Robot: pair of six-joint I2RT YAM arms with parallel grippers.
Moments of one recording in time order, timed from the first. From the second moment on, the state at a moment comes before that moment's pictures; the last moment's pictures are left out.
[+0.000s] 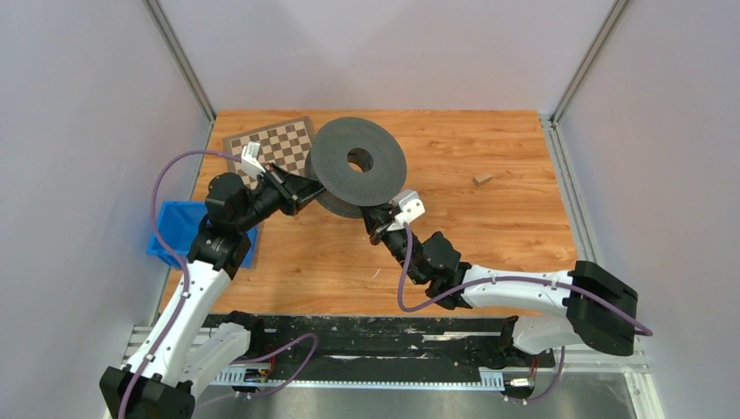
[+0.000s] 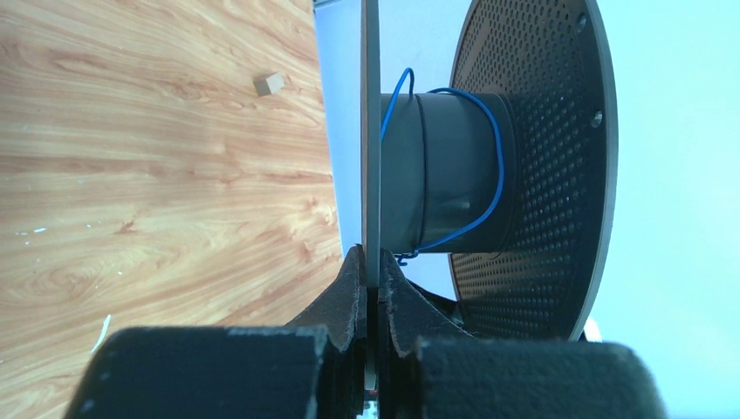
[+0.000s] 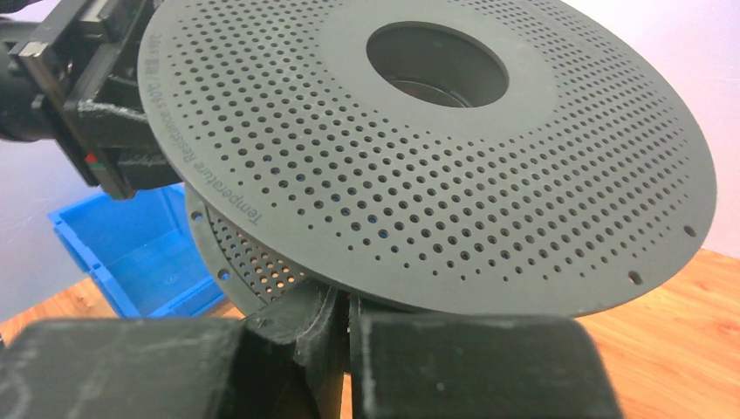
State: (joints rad) left arm -0.27 0.85 0.81 -0.06 0.50 -1.20; right arm 1.16 1.31 0.65 0.97 0.48 -0.08
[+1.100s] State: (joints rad) left arm -0.29 0.86 0.76 -0.01 0.51 -1.22; right arm 1.17 1.28 0.62 0.93 0.56 -0.01
